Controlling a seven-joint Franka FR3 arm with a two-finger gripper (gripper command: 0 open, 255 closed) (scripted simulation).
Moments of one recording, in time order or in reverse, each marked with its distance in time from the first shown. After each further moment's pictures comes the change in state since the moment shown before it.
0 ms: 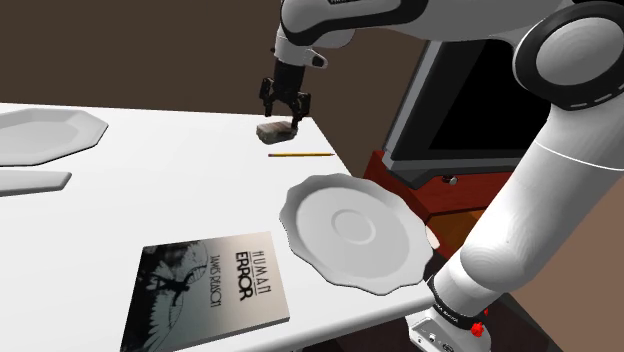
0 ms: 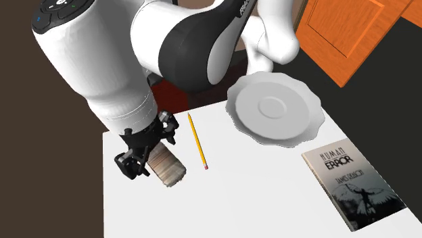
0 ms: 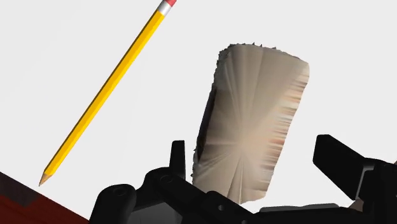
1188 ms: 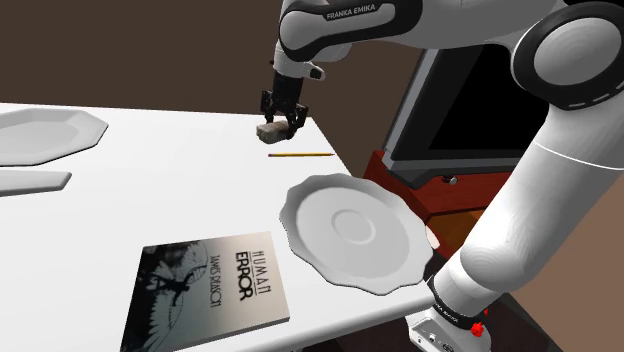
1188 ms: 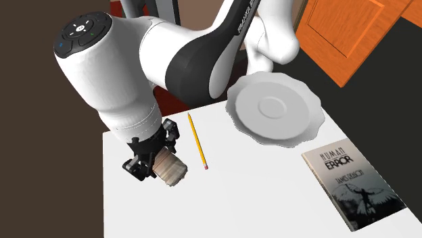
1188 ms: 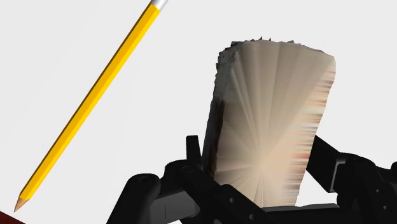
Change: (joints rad) arm 0.002 0.007 0.000 -0.064 0.000 0.076 0.004
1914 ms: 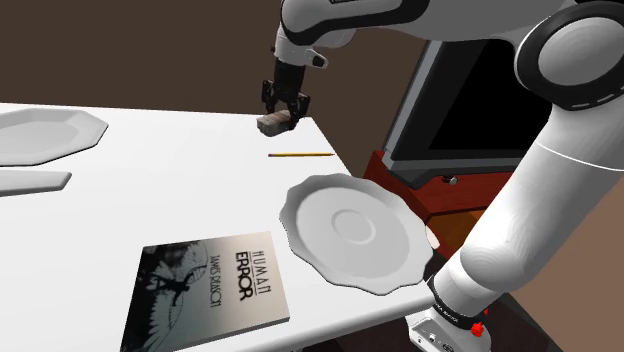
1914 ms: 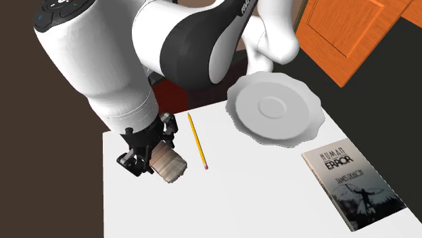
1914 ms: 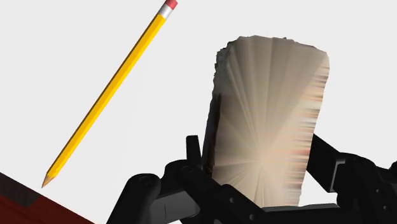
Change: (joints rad) arm -0.001 -0.013 0.000 0.059 0.003 -0.075 0.001
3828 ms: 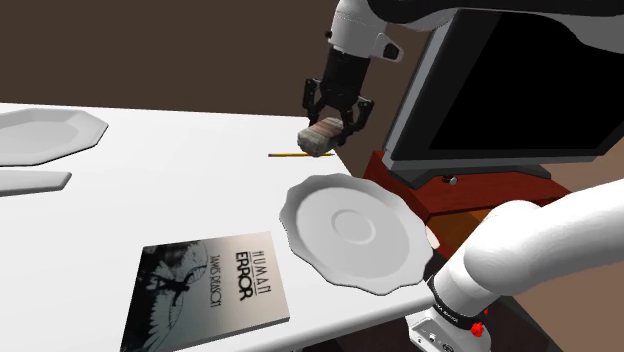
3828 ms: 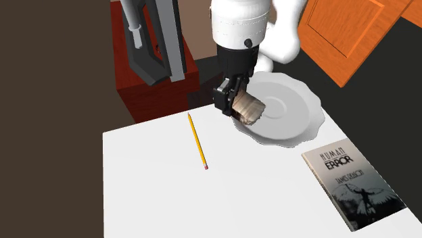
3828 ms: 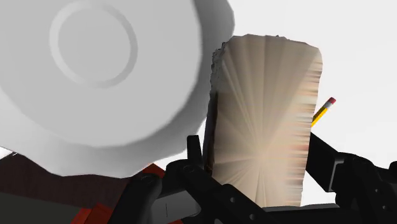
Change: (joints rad) arm 0.074 -0.624 0.019 -0.428 0.179 -0.170 0.037
